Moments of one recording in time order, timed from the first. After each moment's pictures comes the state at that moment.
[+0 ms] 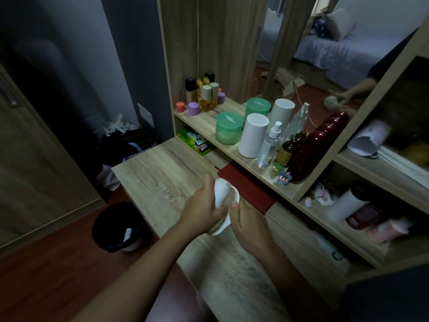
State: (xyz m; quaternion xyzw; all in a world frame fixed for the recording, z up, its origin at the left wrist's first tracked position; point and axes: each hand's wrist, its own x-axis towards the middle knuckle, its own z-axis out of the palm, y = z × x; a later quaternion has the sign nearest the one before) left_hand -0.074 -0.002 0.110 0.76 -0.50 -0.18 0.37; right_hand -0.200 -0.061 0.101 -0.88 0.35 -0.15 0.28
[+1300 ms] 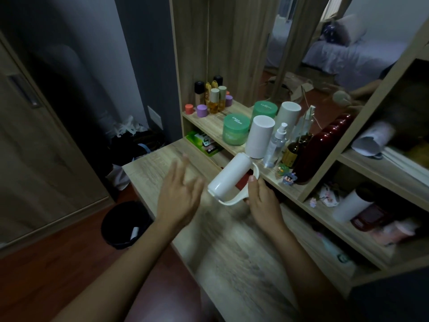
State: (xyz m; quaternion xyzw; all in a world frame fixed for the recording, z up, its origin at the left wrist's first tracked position) left_hand -0.037 0.033 0.114 0.79 -0.53 0.12 0.28; right_hand -0.195 -0.086 0.122 -0.80 0.39 -0.26 0.37
